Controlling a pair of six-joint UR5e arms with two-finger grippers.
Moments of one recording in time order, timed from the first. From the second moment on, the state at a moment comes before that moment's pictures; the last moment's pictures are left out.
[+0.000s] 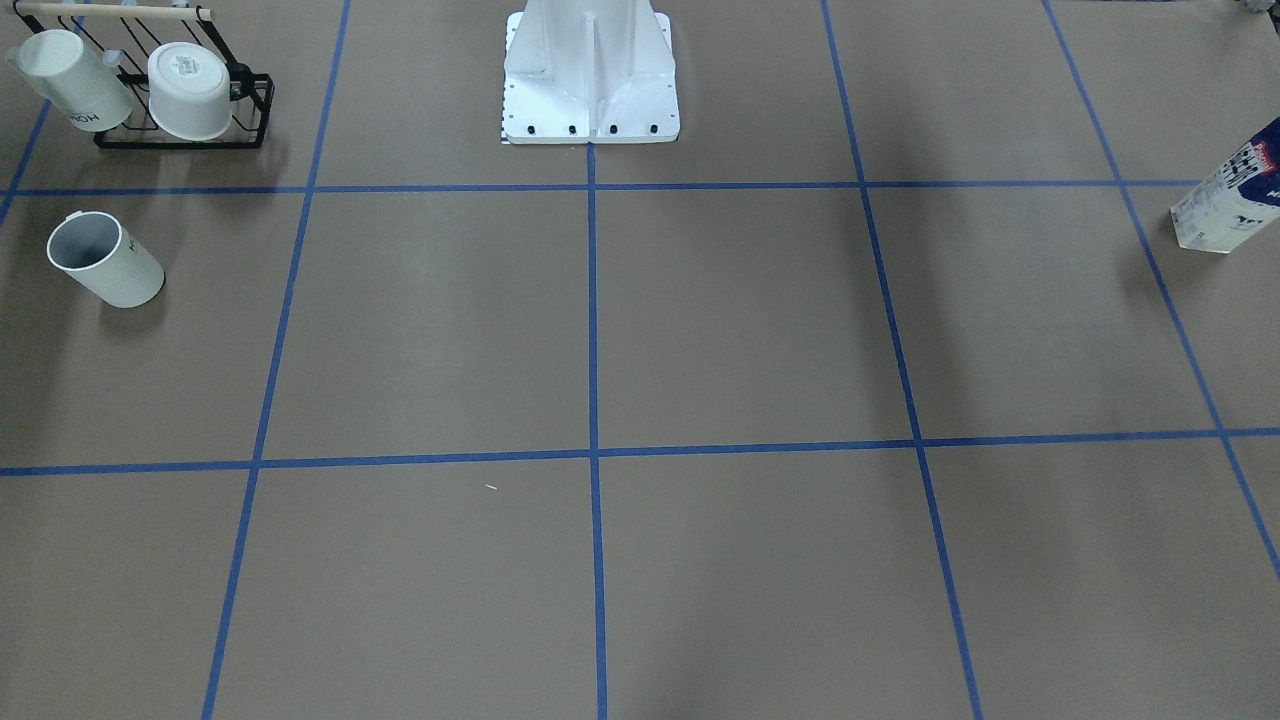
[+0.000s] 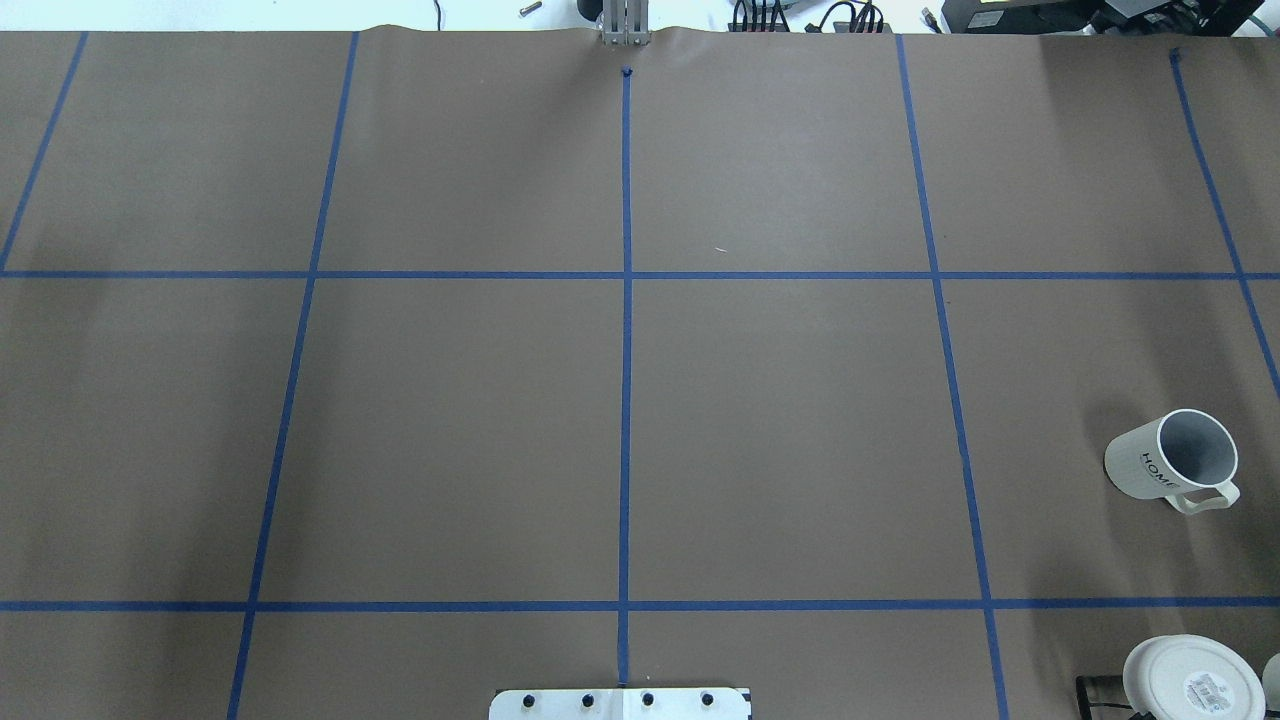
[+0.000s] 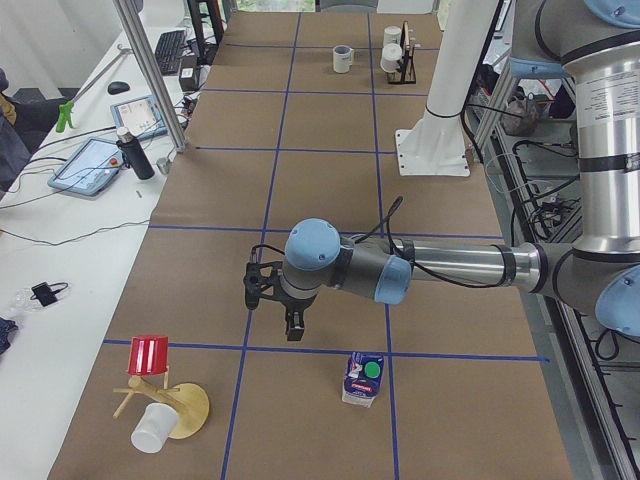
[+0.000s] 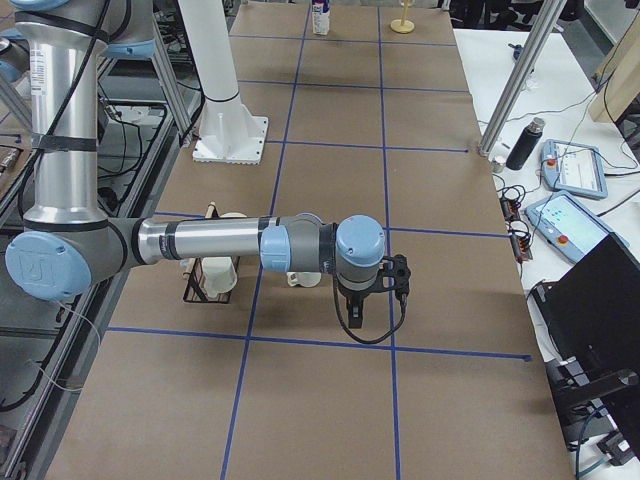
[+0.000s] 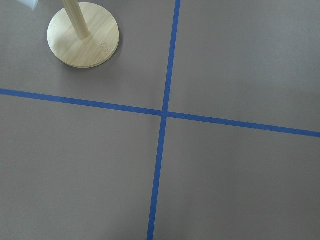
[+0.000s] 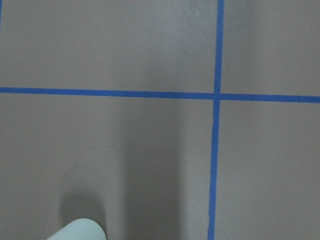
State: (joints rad) left arm -1.61 -1.39 -1.79 -1.81 -2.42 -0.29; right arm 1.57 -1.65 1.74 -1.60 2.50 -0.01
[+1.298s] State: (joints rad) left arm -1.61 -1.38 -1.79 -1.83 -2.42 -0.29; right arm 1.12 -1.79 1.85 -1.37 2.40 0.31
